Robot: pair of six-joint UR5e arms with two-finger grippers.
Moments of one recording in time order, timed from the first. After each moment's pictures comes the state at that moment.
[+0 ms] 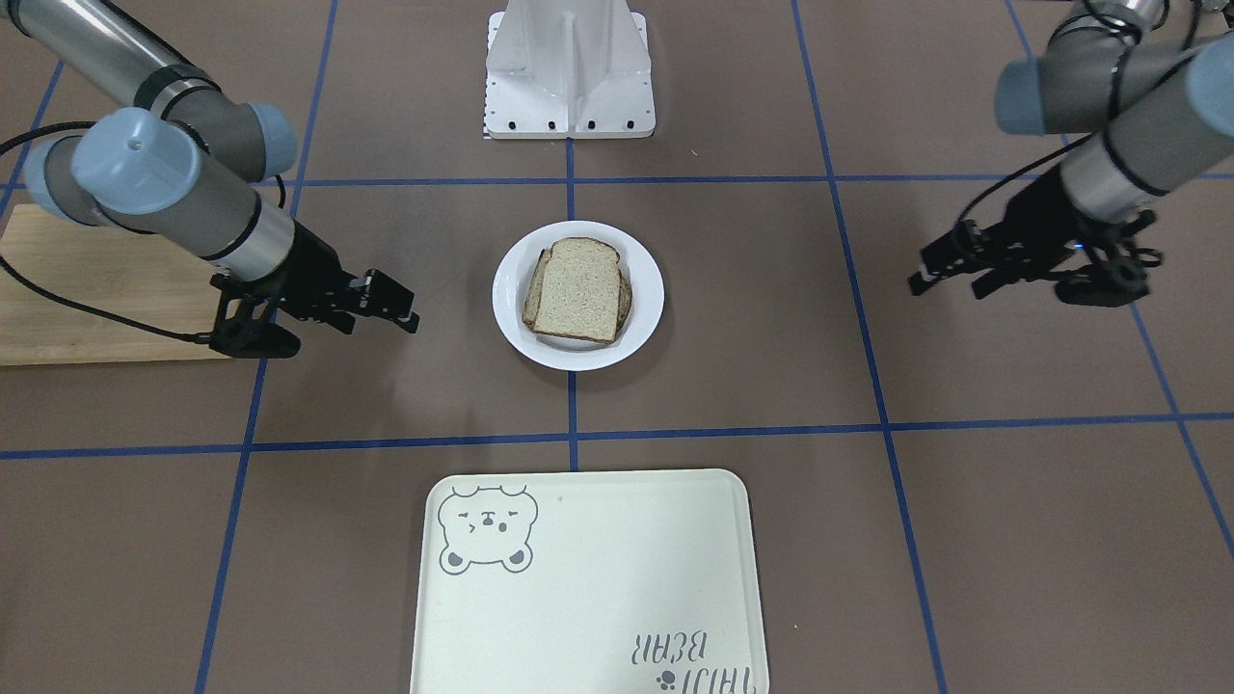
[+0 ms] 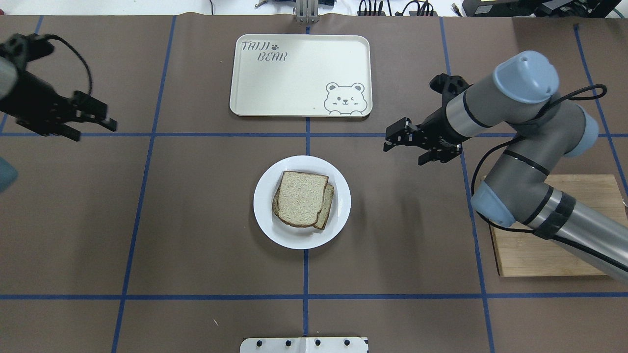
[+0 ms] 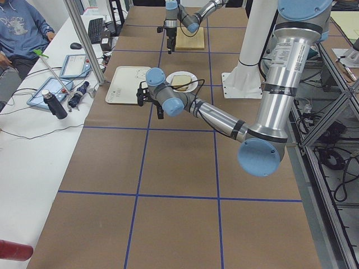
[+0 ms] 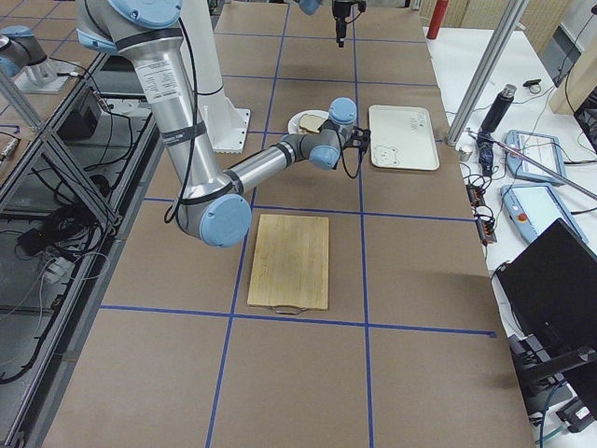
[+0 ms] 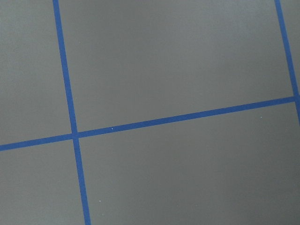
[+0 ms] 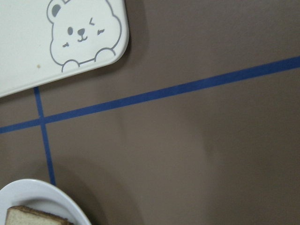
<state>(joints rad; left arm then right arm) -0.95 -1.80 -1.79 -2.01 -2.36 -1.14 0.83 -1.23 1.64 -0.98 2.25 1.33</state>
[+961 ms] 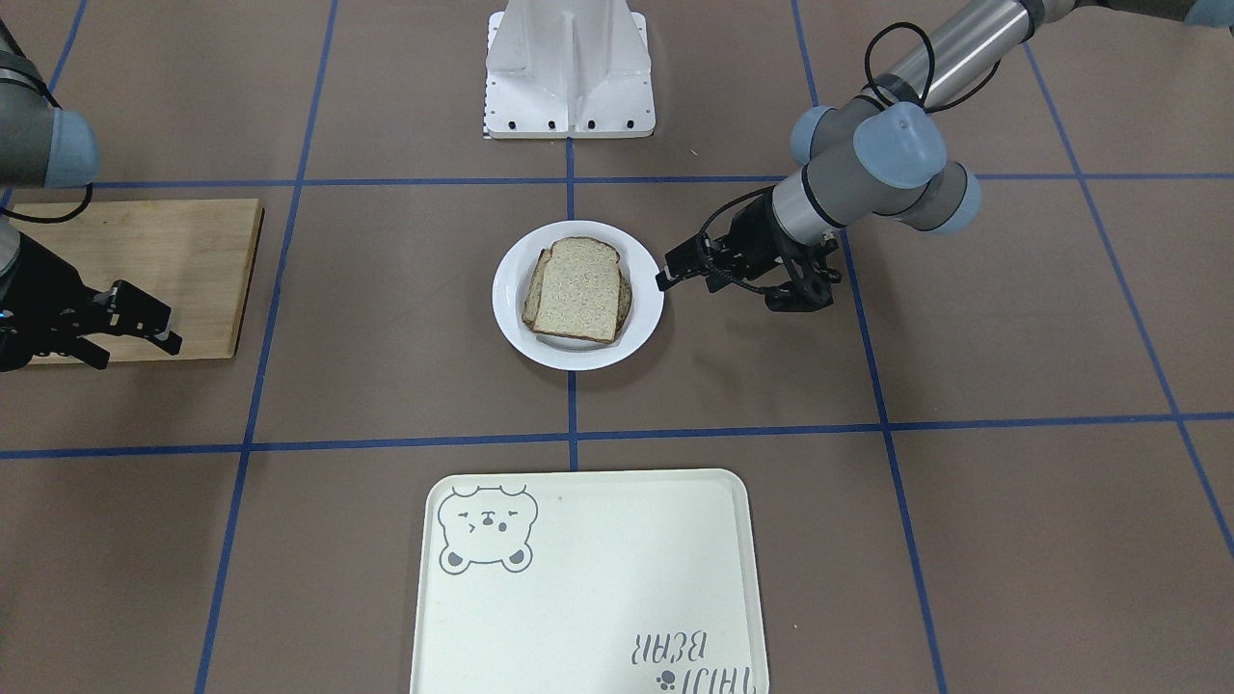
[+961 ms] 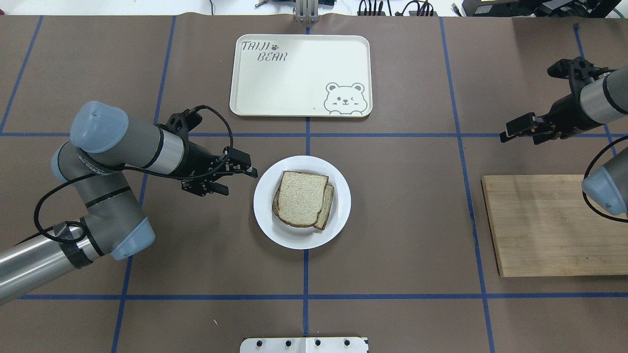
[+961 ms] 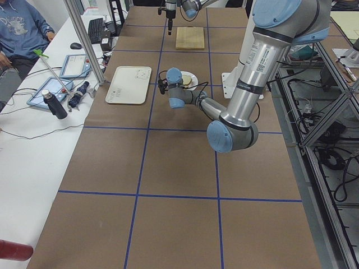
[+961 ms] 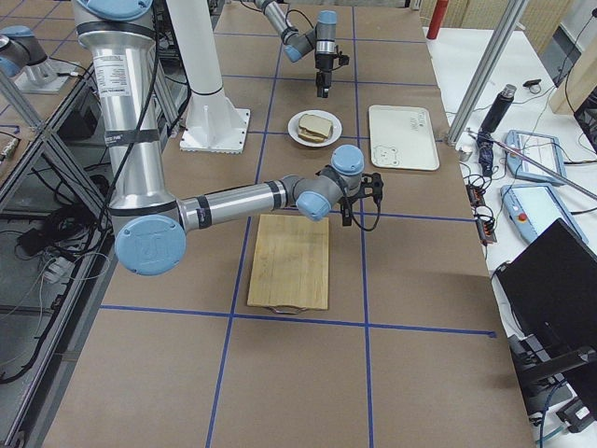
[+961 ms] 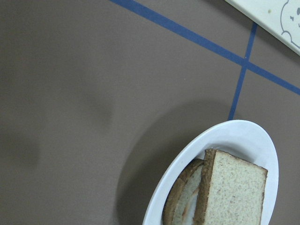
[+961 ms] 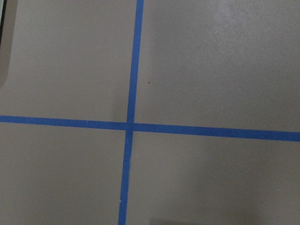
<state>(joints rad) -0.65 -2.01 -1.50 -2.60 -2.17 -1.71 1.07 -1.47 1.65 -0.99 2.34 0.82</state>
